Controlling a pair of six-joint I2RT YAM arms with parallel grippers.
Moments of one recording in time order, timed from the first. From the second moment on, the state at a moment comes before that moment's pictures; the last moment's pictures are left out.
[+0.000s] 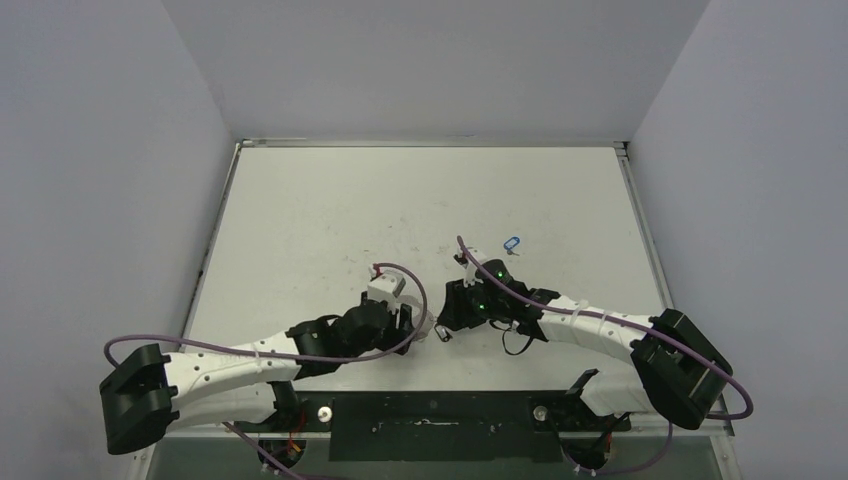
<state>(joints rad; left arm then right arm) -1.16 1.01 0.48 -0.14 -0.39 -0.58 0.77 1.31 0.56 0.00 -0.22 0.48</state>
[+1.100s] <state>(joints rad) -0.55 0.65 0.37 -0.37 -0.02 -0.86 0.94 1.41 0.75 -0.12 -0.12 0.38</state>
